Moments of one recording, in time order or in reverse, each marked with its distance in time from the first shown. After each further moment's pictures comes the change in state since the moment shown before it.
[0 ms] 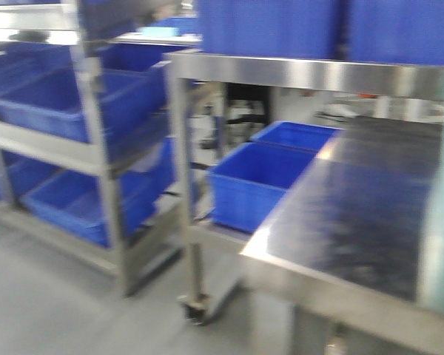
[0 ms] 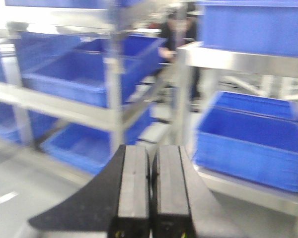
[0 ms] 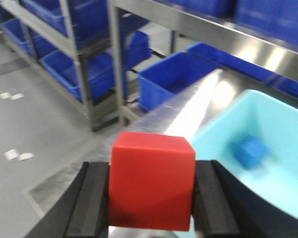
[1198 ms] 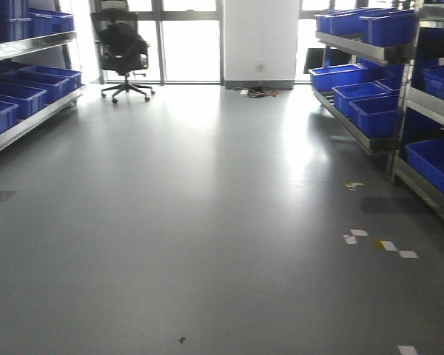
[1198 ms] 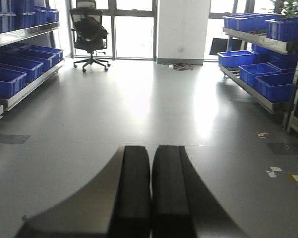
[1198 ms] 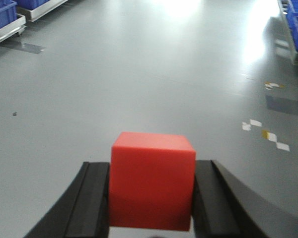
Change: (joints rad) left arm 0.000 0.000 0.000 0.000 0.000 0.000; right arm 0.000 -0.002 0.000 0.000 0.004 -0.002
